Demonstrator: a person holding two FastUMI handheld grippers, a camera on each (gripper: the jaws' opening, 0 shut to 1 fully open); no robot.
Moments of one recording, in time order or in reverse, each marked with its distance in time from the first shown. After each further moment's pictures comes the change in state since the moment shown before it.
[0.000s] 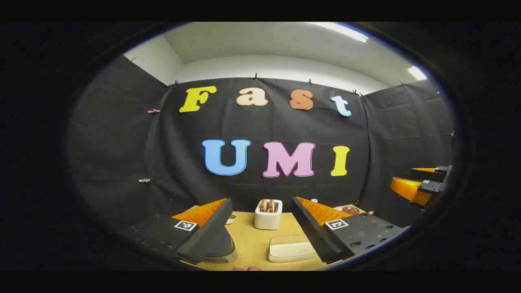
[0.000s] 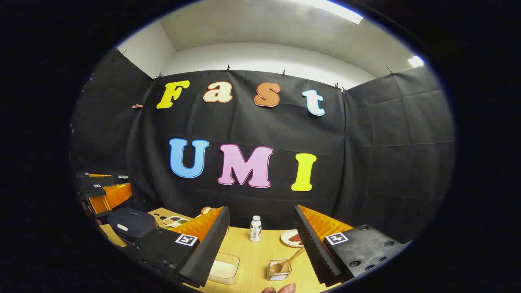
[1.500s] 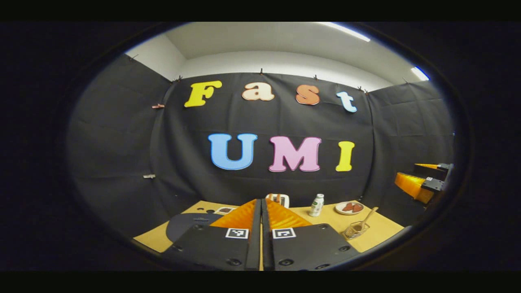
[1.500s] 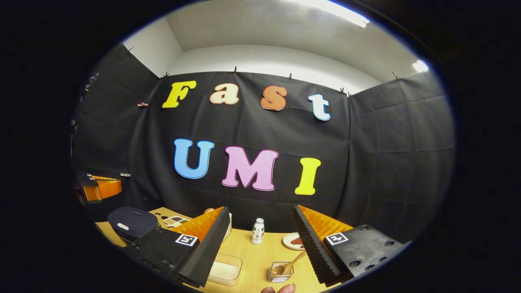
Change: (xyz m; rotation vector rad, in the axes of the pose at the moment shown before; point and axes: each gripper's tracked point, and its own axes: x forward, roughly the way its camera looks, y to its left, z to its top) left arm -0.005 0.021 -0.018 -0.034 0.069 -0.028; right arm -0.002 0.018 0.006 -0.030 -0.023 0.021
